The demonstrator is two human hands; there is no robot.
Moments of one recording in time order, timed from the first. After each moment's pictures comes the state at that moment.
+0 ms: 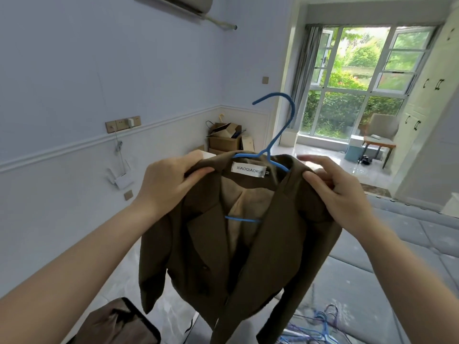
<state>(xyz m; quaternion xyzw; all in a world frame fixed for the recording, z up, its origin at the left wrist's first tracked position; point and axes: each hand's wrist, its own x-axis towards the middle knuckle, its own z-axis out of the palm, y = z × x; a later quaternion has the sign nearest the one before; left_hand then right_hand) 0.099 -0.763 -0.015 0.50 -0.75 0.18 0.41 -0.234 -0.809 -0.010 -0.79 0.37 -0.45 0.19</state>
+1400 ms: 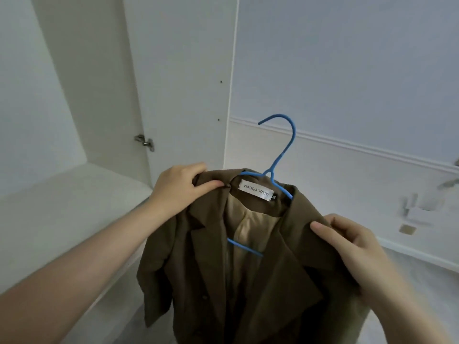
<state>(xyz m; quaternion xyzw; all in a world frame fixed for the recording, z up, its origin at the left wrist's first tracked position) 0.002 -0.245 -0.075 0.92 -0.10 0.32 0.22 -0.082 -0.579 -0.051 -0.79 -0.04 0.02 0.61</state>
